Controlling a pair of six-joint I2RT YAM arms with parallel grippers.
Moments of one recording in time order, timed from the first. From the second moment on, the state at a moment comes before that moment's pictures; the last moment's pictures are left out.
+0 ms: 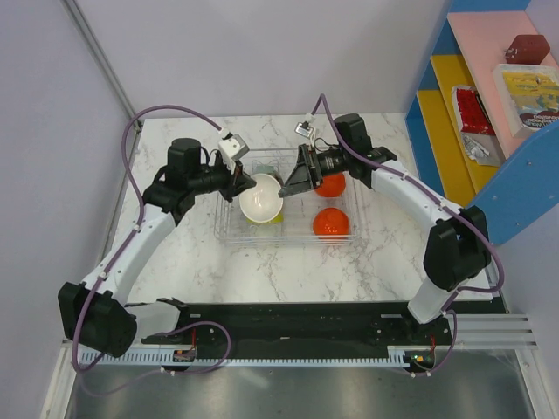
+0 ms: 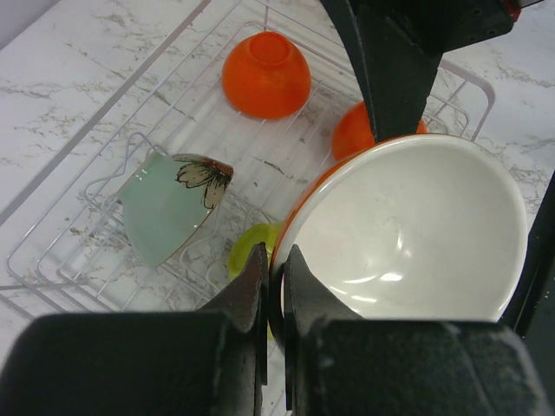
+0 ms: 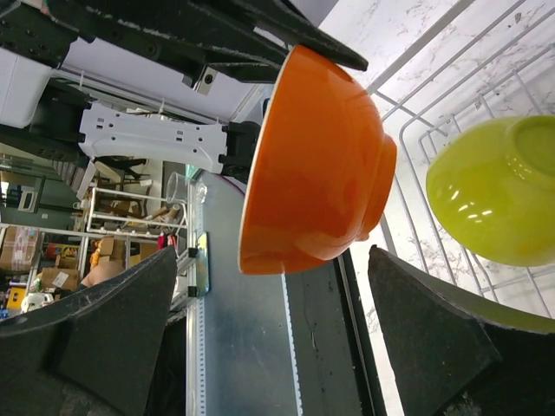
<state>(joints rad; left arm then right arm) -0.31 1.24 1.11 -0.35 0.65 0.26 0.46 1.69 1.43 -0.31 -1.17 0.45</state>
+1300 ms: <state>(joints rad) -0.38 1.16 1.06 -0.26 0.56 0.25 0.46 1.75 1.44 -0.22 -1.21 0.52</state>
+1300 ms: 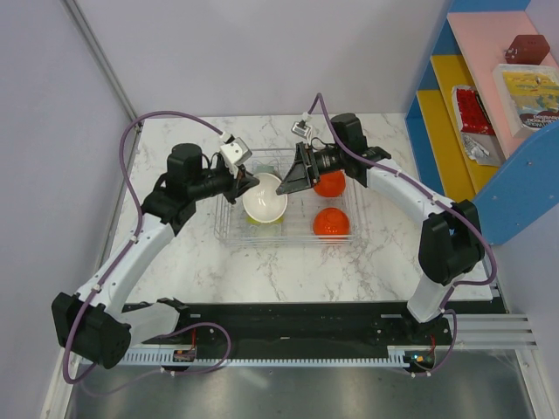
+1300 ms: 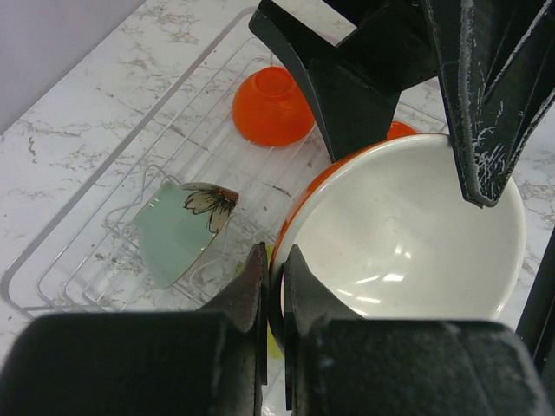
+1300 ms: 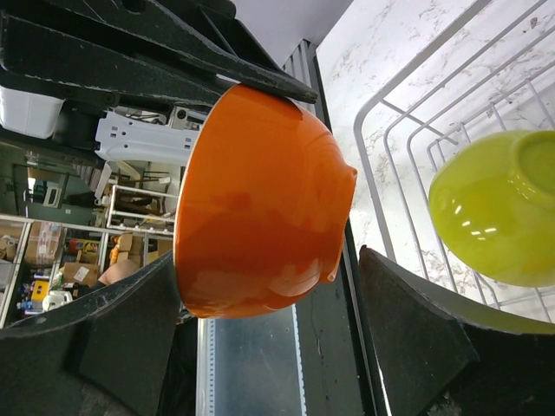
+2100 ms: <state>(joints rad) -0.39 1.16 1.04 -0.23 0.57 0.24 0.47 1.75 1.44 -0.21 -1.22 0.53</state>
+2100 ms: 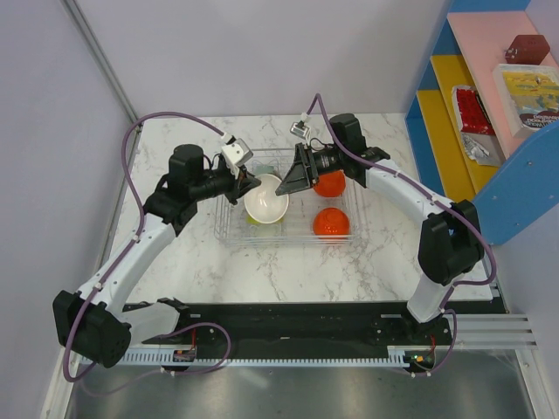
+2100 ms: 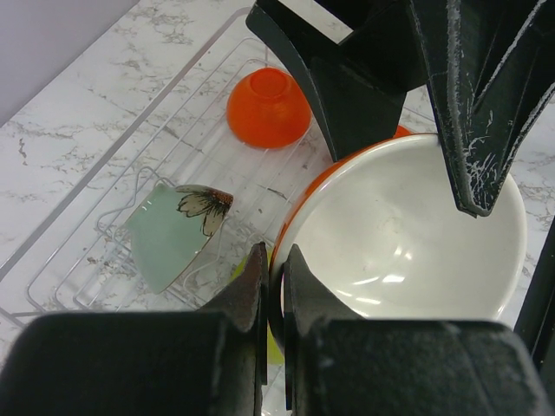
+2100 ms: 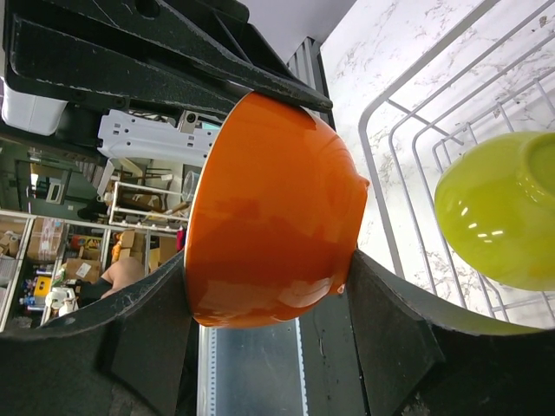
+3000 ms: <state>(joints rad) -0.23 1.17 1.04 -0.21 0.61 0.18 0.47 1.74 1.38 -0.17 -1.17 0.53</state>
